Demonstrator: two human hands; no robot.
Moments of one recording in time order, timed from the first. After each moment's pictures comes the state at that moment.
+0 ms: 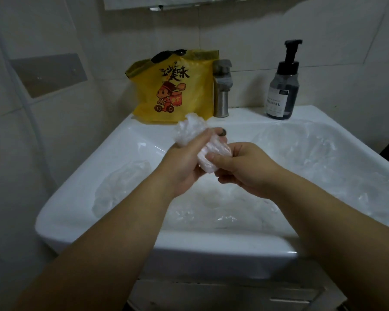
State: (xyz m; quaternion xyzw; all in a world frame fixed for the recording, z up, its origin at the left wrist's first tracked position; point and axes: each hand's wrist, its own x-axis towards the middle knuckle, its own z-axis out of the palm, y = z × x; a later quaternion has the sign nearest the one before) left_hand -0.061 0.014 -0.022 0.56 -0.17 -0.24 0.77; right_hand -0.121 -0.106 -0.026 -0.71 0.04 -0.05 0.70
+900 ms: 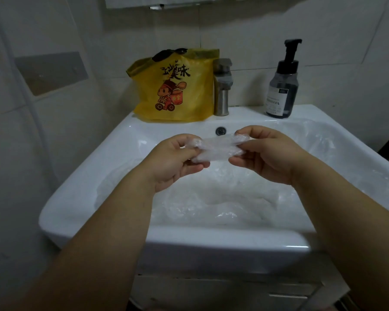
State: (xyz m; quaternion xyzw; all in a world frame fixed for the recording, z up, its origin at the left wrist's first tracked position) left_hand -0.056 0.042 -0.019 0.65 -0.18 -0.22 0.70; right_hand -0.132 -0.134 -0.007 -0.58 0.07 -0.04 0.81
